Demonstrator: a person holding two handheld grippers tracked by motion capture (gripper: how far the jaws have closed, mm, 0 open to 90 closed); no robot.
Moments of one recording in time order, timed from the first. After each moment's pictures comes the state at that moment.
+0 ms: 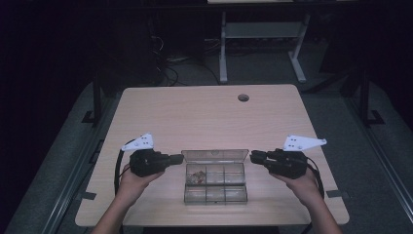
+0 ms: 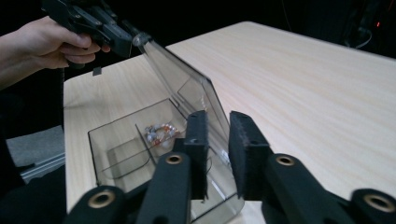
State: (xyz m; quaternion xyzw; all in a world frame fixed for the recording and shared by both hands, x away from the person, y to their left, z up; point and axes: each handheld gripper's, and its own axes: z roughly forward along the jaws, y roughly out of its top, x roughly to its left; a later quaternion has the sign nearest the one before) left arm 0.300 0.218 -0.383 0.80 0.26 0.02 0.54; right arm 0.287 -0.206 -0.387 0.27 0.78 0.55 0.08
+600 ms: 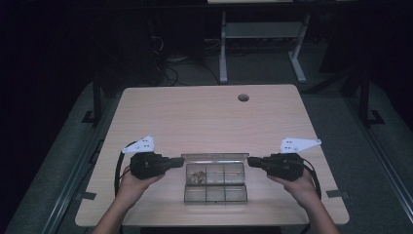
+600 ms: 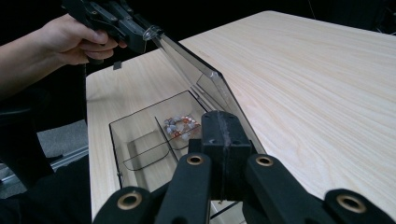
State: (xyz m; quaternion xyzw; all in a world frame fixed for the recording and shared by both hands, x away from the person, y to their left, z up) left arm 0.296 0.217 -0.385 0.81 0.25 0.01 0.54; right arm 0.287 -0.200 -0.394 0.26 0.79 0.55 0.04
